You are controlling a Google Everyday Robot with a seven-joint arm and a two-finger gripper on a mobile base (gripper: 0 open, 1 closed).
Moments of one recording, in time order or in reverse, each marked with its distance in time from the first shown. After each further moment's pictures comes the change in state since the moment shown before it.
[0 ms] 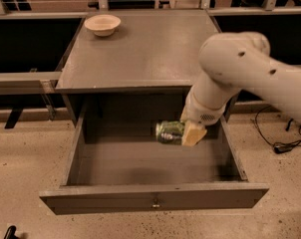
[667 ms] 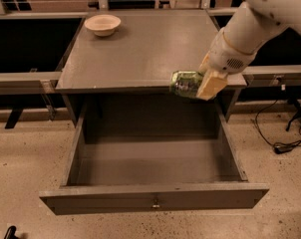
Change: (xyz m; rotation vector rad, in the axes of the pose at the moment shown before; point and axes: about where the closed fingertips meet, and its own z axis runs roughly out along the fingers) arm 0.007 -0.072 -0.114 0.124 -0.090 0.067
